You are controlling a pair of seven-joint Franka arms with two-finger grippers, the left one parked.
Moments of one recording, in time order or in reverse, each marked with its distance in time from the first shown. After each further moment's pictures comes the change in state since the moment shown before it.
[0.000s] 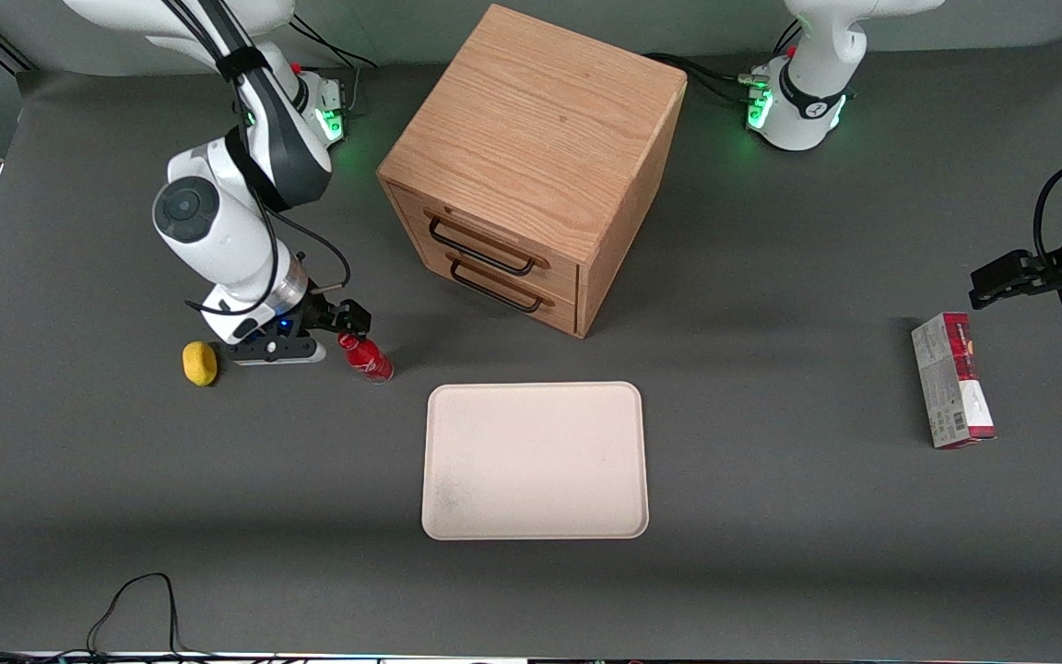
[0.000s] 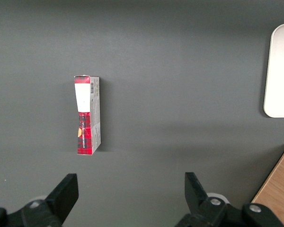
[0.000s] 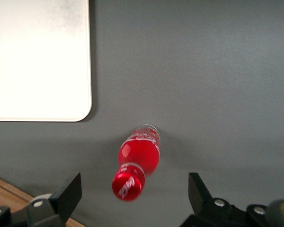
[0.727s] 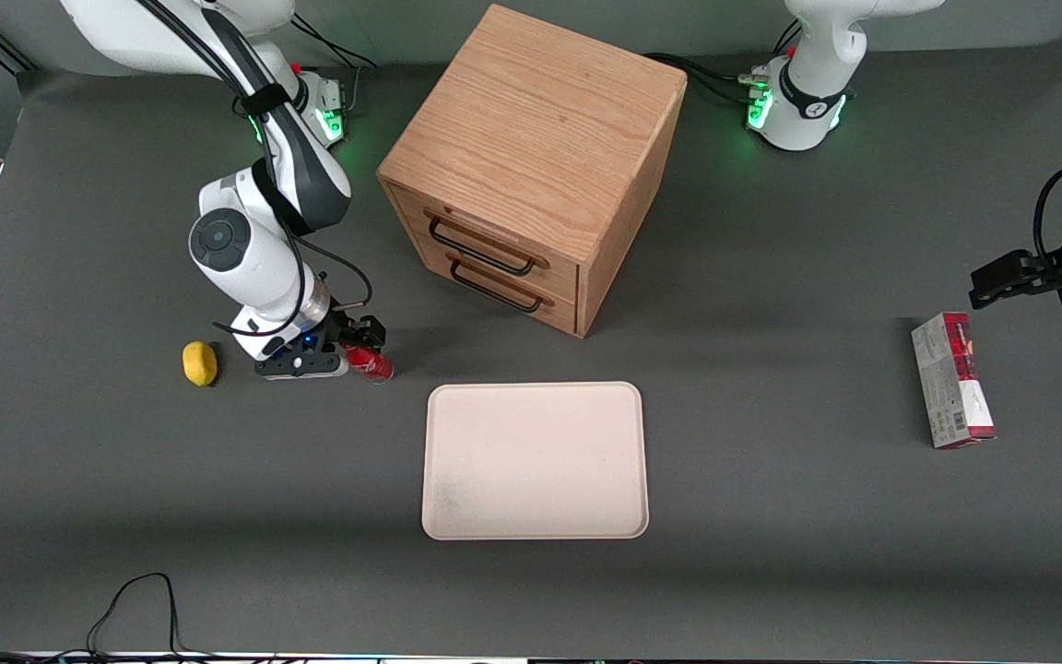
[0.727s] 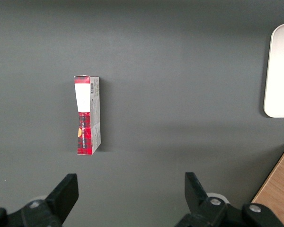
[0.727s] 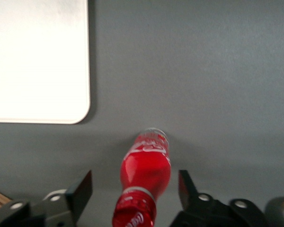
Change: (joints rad) arm 0.000 0.072 0.013 -0.001 -0.004 0.043 0.000
